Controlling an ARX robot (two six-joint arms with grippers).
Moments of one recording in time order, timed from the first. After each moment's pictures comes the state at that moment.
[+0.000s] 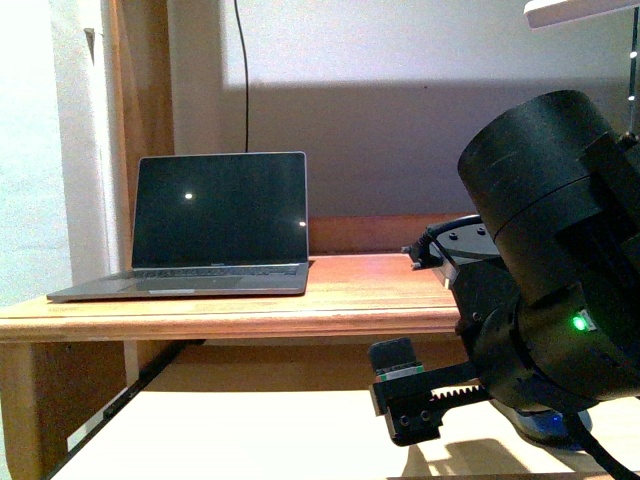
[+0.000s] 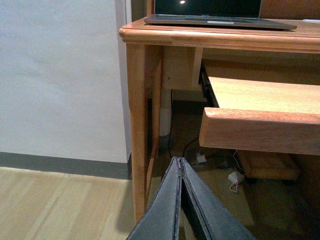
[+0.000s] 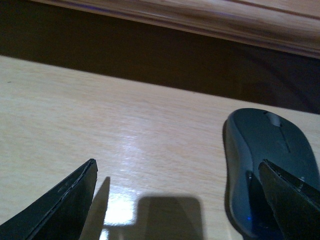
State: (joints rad) left arm -0.01 0.01 0.01 0.00 0.00 -0.01; right arm 0.58 1.60 1.09 0.02 0.37 0.04
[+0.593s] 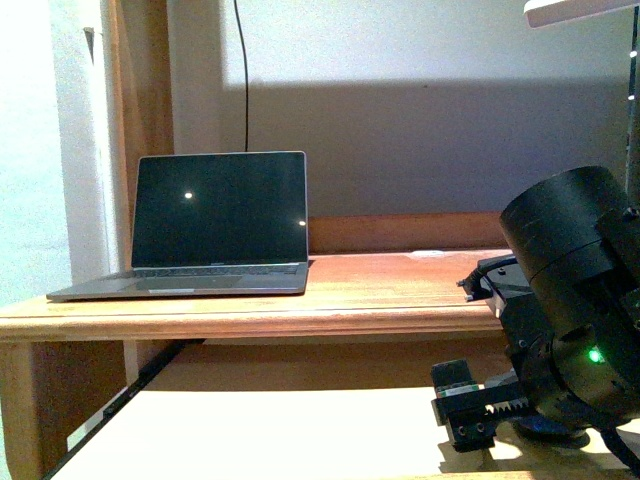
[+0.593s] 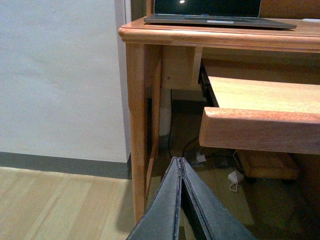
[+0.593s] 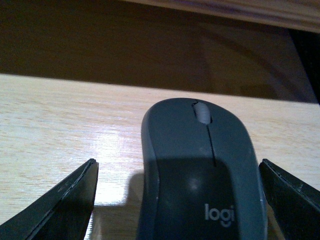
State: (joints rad) left arm -0.01 0.01 0.01 0.00 0.00 -0.01; right arm 0.45 1.71 1.11 0.06 0.40 0.03
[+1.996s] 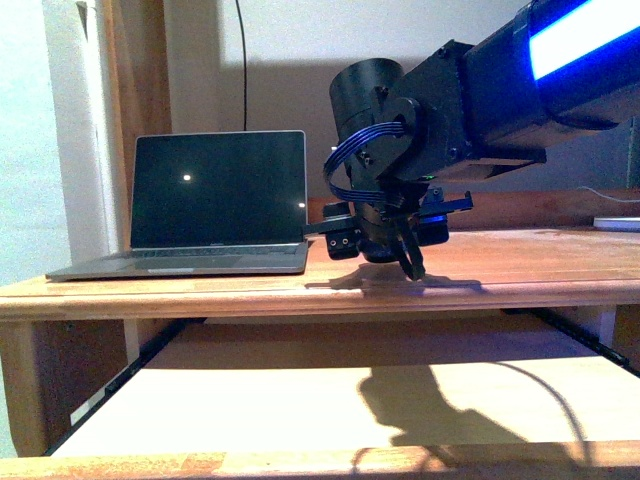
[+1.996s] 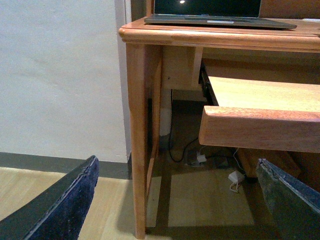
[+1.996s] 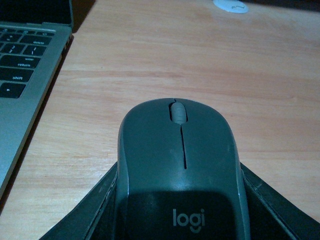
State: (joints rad) left arm -0.01 0.01 0.01 0.00 0.00 -0.01; right arm 0.57 2.21 2.09 -0.18 0.54 0.03
